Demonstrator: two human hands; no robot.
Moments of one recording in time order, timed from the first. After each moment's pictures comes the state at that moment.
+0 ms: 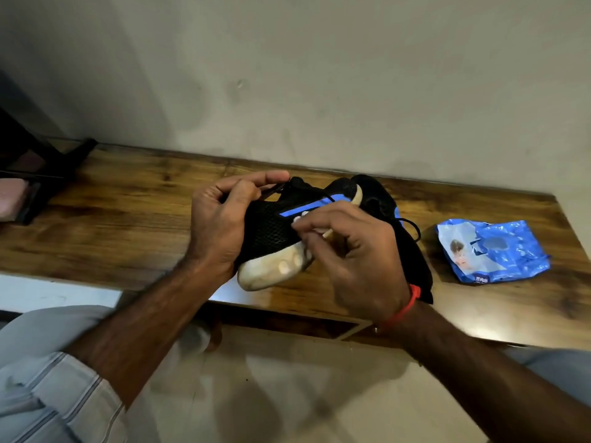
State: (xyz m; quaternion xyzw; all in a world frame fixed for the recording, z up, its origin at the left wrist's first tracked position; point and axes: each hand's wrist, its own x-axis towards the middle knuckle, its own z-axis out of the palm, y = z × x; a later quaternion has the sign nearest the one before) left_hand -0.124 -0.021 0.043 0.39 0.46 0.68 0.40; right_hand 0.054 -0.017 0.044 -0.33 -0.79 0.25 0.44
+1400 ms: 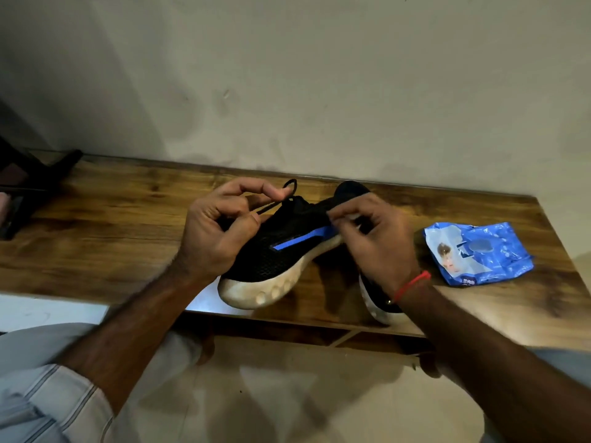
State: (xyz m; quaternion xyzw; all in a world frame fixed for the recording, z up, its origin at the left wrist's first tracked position) left_hand -0.144 -0.014 0.028 0.64 0.35 0.59 0.35; right_hand 0.086 0.022 0.031 -0.46 -0.73 0.26 0.44
